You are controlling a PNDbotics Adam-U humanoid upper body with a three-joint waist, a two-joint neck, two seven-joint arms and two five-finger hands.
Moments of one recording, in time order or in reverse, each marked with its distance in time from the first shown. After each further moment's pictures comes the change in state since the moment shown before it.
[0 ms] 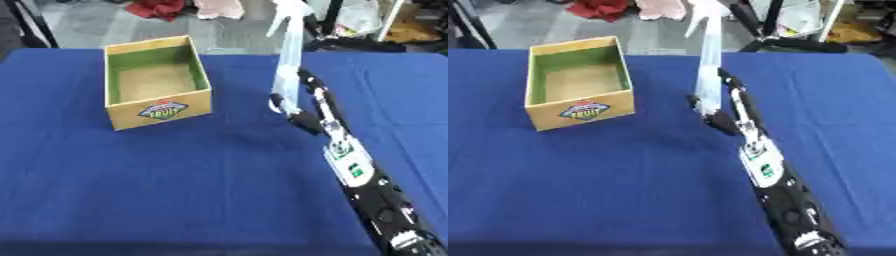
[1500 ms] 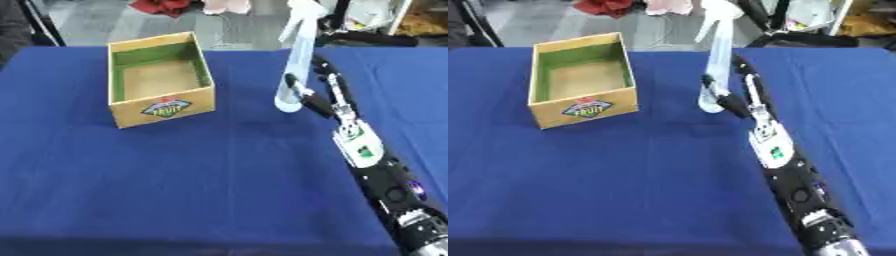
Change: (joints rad) left arm -0.020 -0.009 -0.013 0.000 0.009 -0.005 -0.013; right arm -0.095 -0.066 -0.050 0.113 -0.097 0.013 -0.001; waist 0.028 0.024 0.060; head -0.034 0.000
